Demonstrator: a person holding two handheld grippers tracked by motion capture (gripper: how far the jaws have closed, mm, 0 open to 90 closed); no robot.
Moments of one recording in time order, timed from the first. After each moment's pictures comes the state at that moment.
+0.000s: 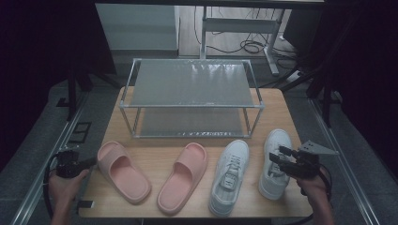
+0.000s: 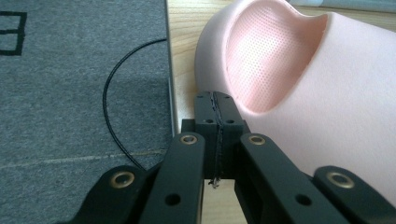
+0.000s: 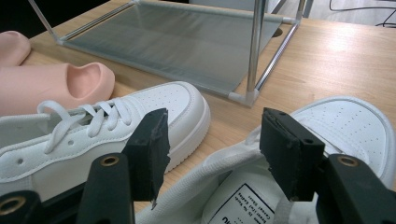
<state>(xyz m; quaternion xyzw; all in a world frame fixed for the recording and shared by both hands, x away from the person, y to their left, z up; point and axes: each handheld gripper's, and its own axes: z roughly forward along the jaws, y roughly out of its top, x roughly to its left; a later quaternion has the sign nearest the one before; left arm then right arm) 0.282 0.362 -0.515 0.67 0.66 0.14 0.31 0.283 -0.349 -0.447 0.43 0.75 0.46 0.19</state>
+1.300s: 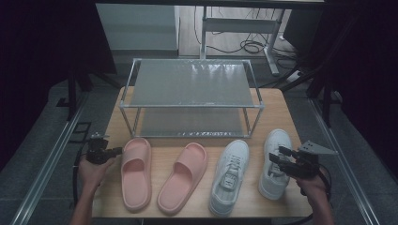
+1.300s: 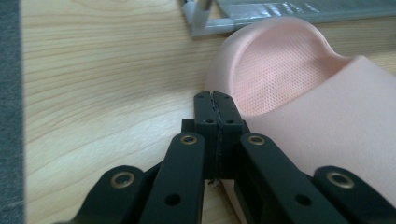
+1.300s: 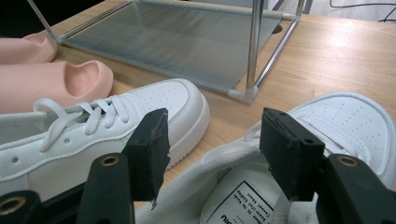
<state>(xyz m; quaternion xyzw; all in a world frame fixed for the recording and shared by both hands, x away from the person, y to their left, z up) 0.330 0.291 -0.511 0.72 0.60 0.12 0.33 0.284 -0.350 -0.450 0.44 0.75 0.46 0.19</state>
